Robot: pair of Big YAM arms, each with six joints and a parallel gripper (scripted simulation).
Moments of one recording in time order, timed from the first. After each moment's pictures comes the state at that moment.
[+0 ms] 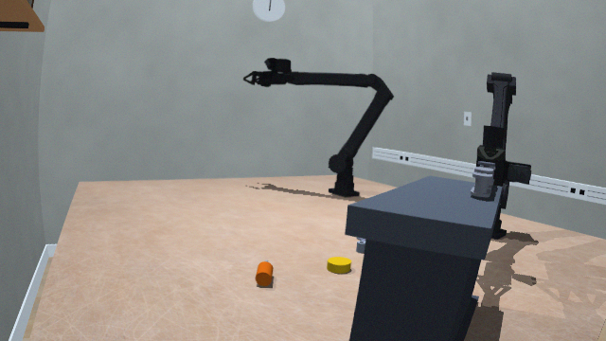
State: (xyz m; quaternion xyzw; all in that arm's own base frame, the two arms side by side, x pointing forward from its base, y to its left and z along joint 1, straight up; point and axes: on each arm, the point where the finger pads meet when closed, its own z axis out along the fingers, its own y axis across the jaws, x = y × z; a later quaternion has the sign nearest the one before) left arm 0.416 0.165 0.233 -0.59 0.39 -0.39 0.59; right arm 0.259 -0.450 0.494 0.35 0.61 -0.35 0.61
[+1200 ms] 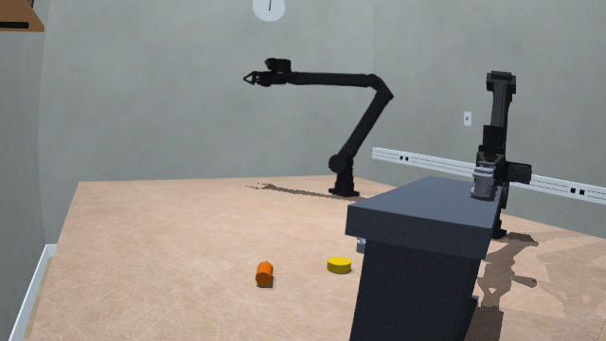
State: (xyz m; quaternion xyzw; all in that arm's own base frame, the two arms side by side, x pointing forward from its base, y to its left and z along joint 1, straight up) left arm 0.426 0.169 0.234 -0.59 0.39 -0.39 0.59; right arm 0.259 -0.450 0.494 0.35 0.61 -0.35 0.61
